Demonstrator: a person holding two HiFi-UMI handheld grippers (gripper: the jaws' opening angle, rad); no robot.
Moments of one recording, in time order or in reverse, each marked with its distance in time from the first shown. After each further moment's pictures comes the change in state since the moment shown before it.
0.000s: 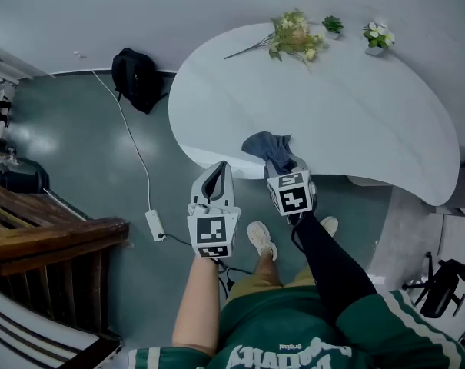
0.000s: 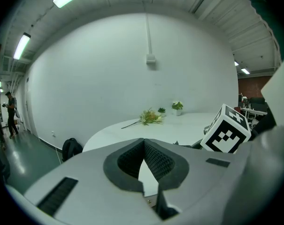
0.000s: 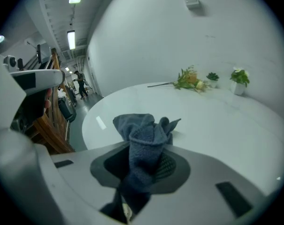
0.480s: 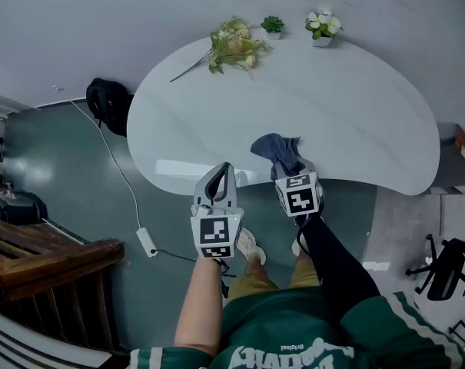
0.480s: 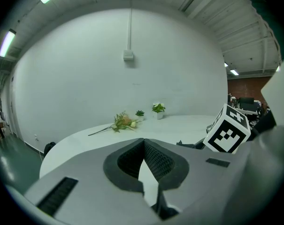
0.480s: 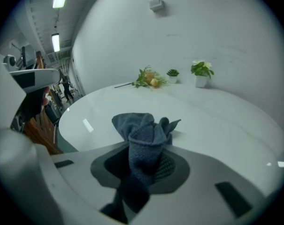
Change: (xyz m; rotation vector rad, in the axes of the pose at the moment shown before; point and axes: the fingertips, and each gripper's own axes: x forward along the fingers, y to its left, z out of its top) left arm 0.070 -0.149 0.036 0.040 -0.004 -0.131; right arm -0.067 -0.169 -0.043 0.097 0.007 -0.134
